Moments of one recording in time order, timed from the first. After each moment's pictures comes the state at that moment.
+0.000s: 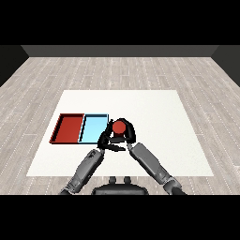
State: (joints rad) left arm -0.29 0.00 -0.42 -1.21 0.26 0.21 -0.35; right arm -0.48 0.00 0.55 -1.30 -0.28 -0.58 -0.30
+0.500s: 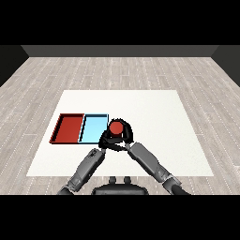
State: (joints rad) left arm -0.32 0.01 -0.46 -1.19 0.30 0.23 -0.37; right arm -0.52 0.00 0.59 -1.25 -0.35 -0.59 -0.35
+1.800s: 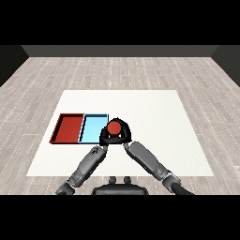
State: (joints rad) left arm -0.39 0.01 -0.49 -1.15 0.30 0.61 -0.33; right arm -0.56 -0.01 0.63 -1.24 -0.41 -0.59 -0.35
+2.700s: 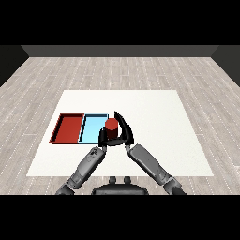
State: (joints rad) left arm -0.36 0.01 -0.47 -1.18 0.25 0.64 -0.31; right arm -0.48 0.00 0.60 -1.34 -0.29 -0.58 -0.28
